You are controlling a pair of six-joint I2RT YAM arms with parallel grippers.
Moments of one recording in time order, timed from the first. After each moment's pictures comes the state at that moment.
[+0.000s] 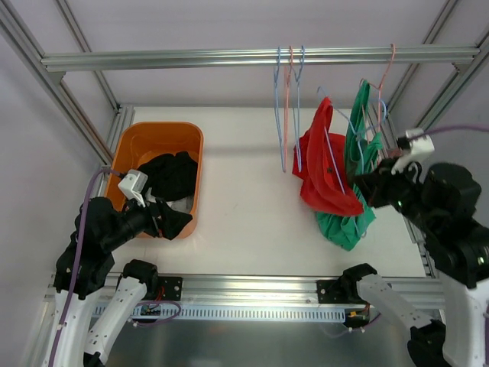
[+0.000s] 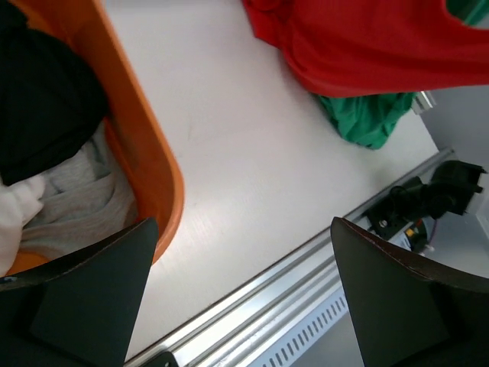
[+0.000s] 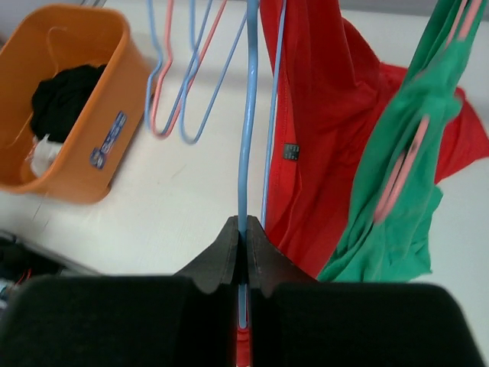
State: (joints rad) left arm -0.25 0.40 0.91 -0.89 0.39 -0.35; right arm 0.35 0.85 1.60 -1.09 -0.05 0.17
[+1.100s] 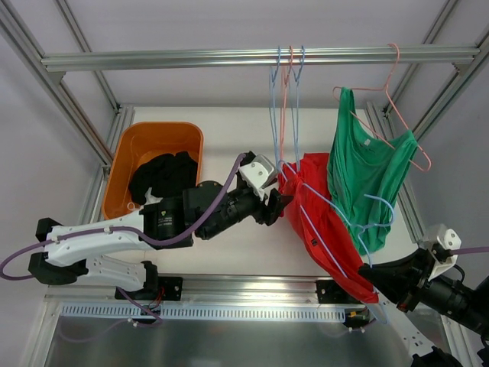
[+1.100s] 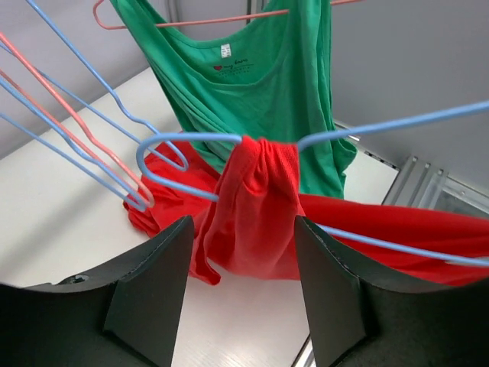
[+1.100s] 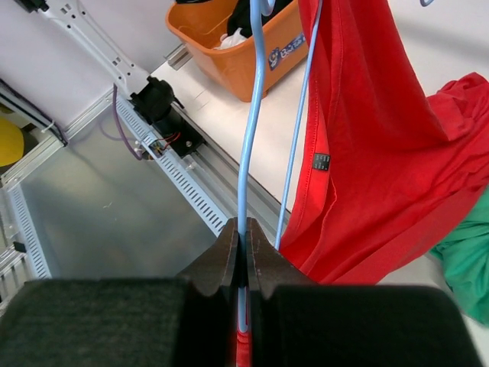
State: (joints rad) left arm -1.41 1.18 1.33 -0.23 -0.46 -0.09; right arm 0.37 0.45 1.67 -1.50 -0.55 0.16
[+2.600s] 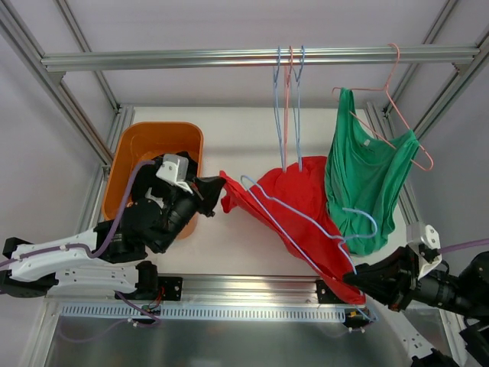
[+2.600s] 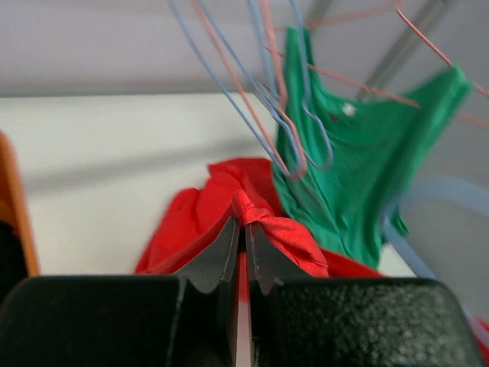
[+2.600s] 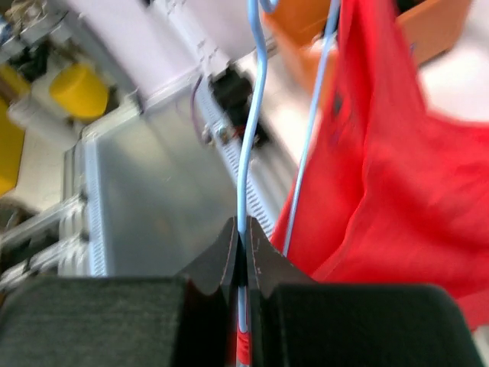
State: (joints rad) left arm -1.40 0.79 1.01 -0.14 -0.91 -0.31; right arm 0.39 0.43 1.55 -1.39 -0.86 0.14
